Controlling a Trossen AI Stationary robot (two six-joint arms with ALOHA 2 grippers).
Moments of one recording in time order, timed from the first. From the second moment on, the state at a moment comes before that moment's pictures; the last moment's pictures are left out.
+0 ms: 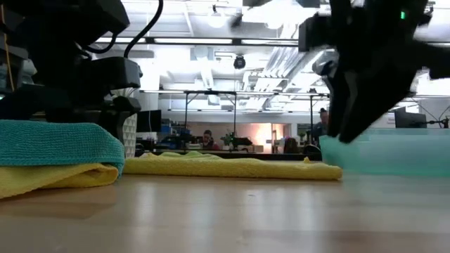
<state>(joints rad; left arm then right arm) -0.22 1.54 0.60 -0.17 -0.25 -0.13 0.47 1.75 1.13 -0.73 0.34 0.45</state>
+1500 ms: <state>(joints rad) -0.27 1.54 0.76 -0.34 -0.33 -0.20 0.42 1.80 1.12 -0.76 0.23 0.38</state>
